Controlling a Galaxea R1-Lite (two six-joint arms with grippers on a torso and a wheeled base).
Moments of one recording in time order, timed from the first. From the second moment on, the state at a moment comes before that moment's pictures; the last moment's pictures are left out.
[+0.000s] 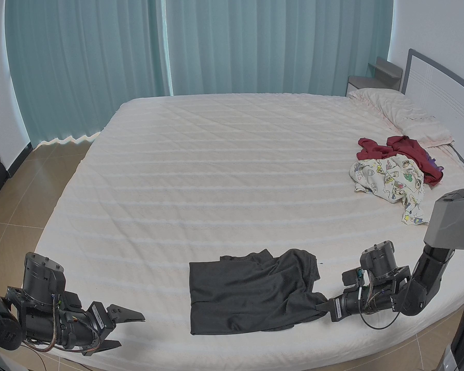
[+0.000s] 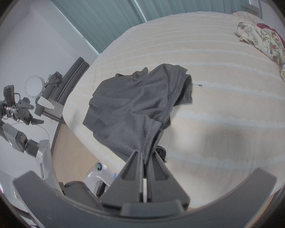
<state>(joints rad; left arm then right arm) -0.30 1.44 -0.18 -0.35 -0.32 -1.05 0.38 2.16 -0.41 -0.86 0.30 0.15</state>
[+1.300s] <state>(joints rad) -0.30 1.44 -0.18 -0.35 -0.32 -1.05 0.35 2.22 -0.52 -0.92 0.15 0.18</state>
